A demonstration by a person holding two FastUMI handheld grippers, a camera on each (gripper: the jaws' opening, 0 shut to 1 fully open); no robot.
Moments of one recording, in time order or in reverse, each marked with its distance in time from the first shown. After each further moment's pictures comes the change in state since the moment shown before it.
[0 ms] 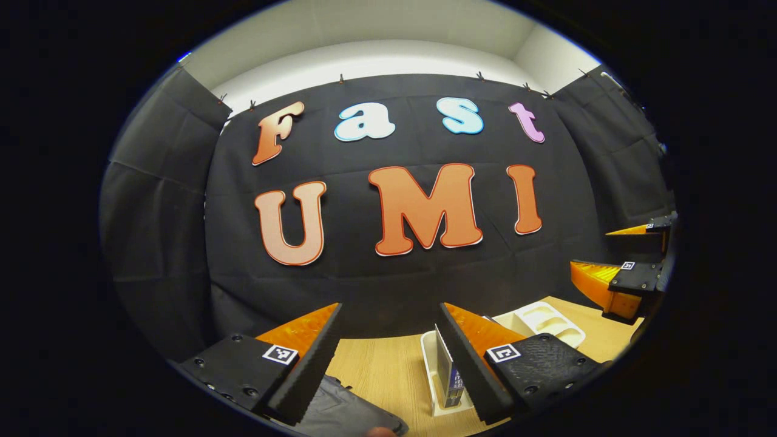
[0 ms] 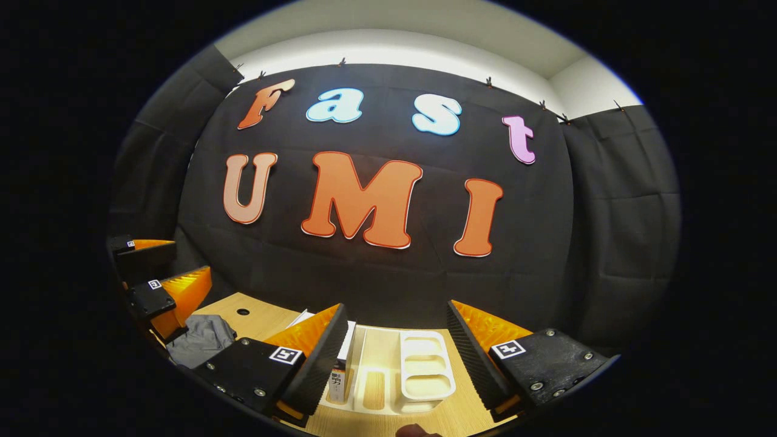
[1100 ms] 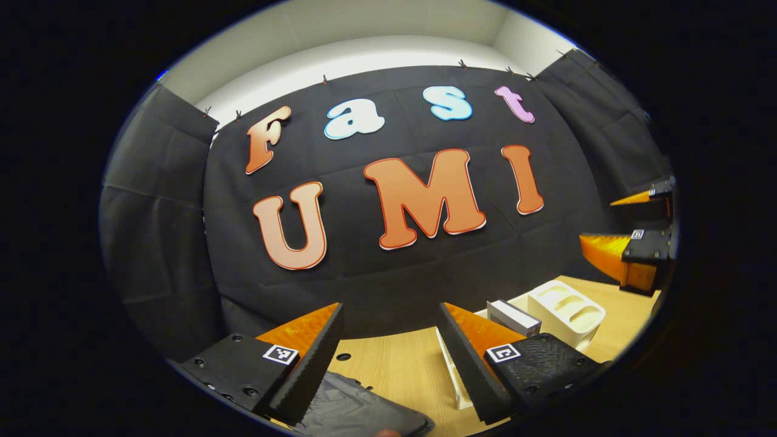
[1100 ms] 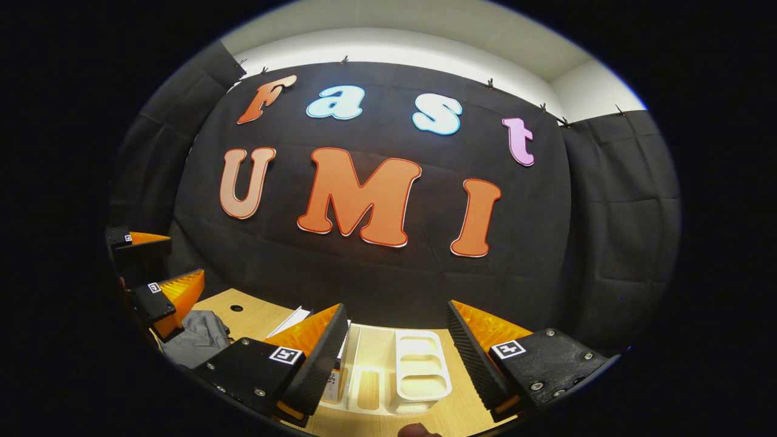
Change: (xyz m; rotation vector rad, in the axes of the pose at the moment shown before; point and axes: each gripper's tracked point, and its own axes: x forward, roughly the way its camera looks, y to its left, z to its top) left arm 0.005 0.012 -0.026 0.153 0.047 0.025; right arm 0.005 -0.006 -0.006 -0.032 -0.001 -0.028
